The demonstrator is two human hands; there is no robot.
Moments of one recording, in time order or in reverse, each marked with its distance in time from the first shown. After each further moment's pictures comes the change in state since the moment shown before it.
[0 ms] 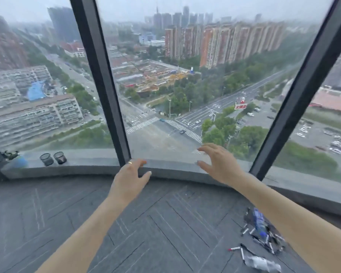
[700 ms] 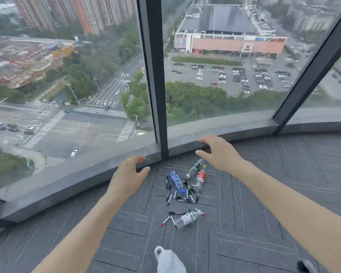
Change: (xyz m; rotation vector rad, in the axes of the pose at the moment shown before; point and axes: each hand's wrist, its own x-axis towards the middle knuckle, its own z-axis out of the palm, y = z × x) left_hand 0.084 0.305 0.328 0.008 -0.528 0.367; right_hand -0.161 0.394 -0.077 0.050 0.039 0.697
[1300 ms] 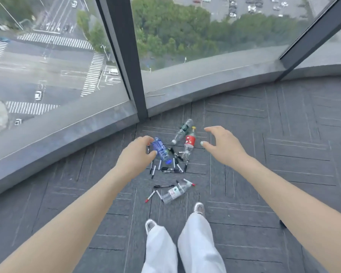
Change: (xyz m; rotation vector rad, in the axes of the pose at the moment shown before) left_hand 0.269 -0.067 0.197 0.098 -0.430 0.006; right_hand 0.187 0.144 0.160 0.069 -0.231 0.359
